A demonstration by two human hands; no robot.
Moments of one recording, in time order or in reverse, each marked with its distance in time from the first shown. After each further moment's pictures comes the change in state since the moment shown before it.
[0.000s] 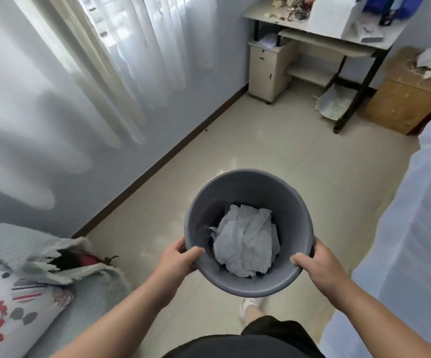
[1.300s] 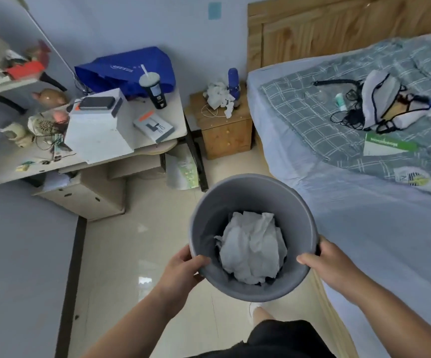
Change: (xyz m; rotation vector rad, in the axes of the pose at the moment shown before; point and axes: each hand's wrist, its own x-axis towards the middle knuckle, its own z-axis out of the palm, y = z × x) left_hand 0.566 0.402 0.542 0.477 -0.828 -0.070; right_hand 0.397 -0.111 -0.461 0.327 0.666 0.299
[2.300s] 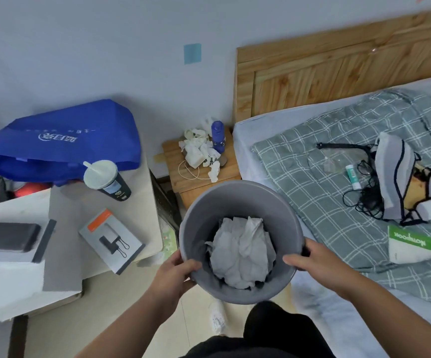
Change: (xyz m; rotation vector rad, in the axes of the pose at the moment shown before) left_hand 0.429 0.302 -0.032 -0.066 -0.047 -0.147; right_hand 0.407 -0.267 -0.115 0.057 -0.070 0.101
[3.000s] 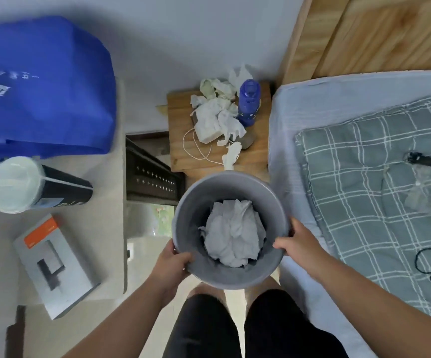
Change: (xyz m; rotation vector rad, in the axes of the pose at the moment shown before) left_hand 0.244 0.015 0.016 -0.107 0.372 -0.302; right_hand 0.342 -0.011 -0.017 0.013 -0.087 0.289
